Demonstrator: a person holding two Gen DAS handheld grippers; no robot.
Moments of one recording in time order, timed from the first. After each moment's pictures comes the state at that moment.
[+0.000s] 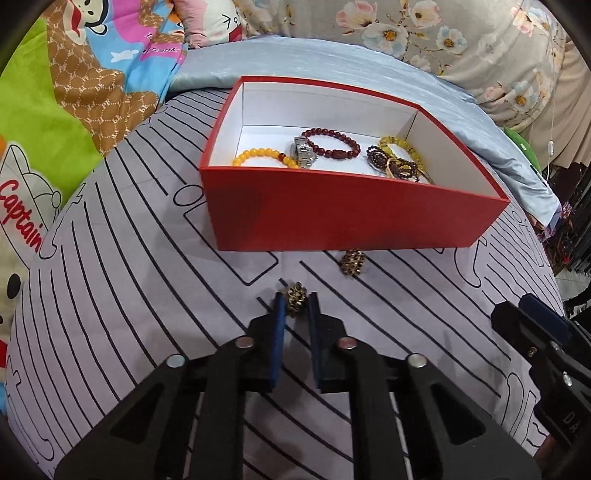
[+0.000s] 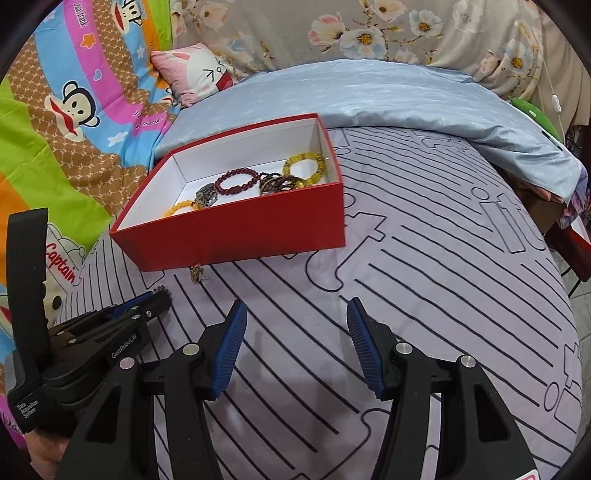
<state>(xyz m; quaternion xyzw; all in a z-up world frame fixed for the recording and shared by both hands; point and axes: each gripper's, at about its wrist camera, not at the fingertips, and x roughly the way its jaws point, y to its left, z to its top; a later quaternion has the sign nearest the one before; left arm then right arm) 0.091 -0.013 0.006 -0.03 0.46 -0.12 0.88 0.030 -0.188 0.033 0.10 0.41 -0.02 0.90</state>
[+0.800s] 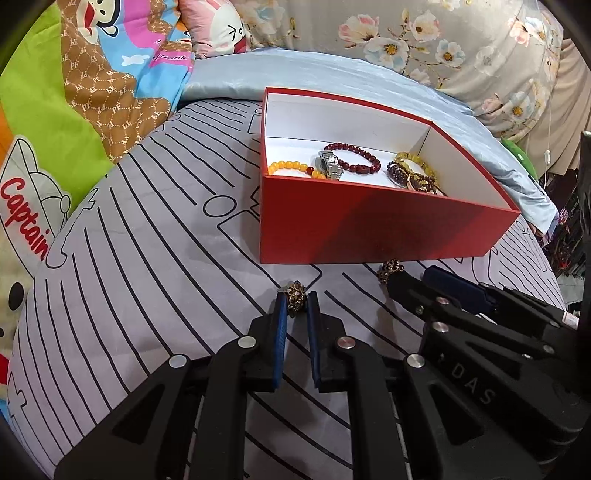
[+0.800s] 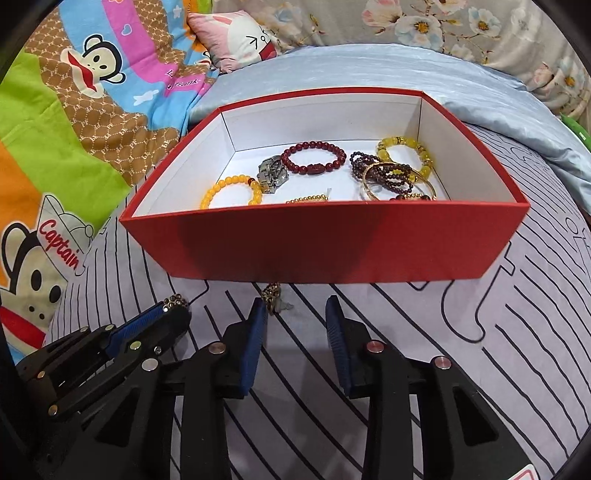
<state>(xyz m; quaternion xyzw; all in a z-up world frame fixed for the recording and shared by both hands) 0.096 0.015 0.002 -0.04 0.43 -0.12 0.89 0.099 -0.117 0.003 0.06 0.45 0.04 0.89</state>
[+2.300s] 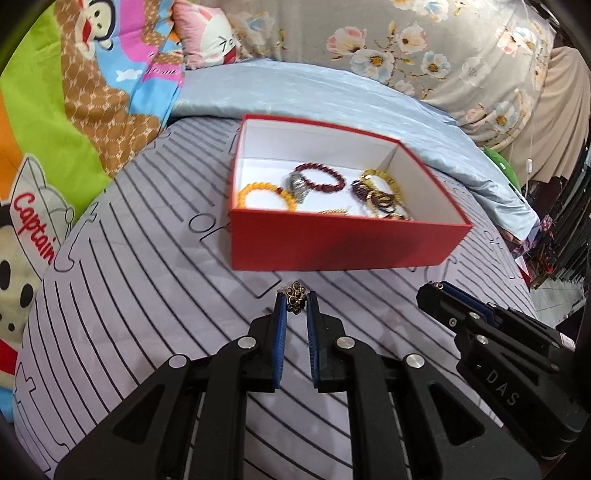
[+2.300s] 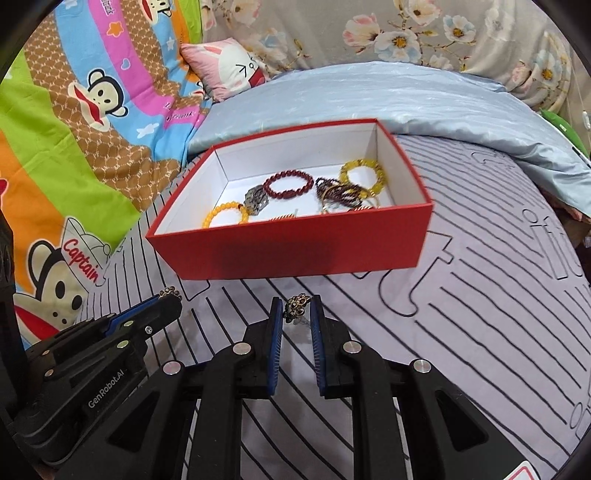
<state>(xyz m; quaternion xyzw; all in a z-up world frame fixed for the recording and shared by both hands) 0.073 0.001 0.041 -0.05 0.41 -0.15 0.90 0.052 -0.152 0.041 0.09 0.41 0.03 0.91</state>
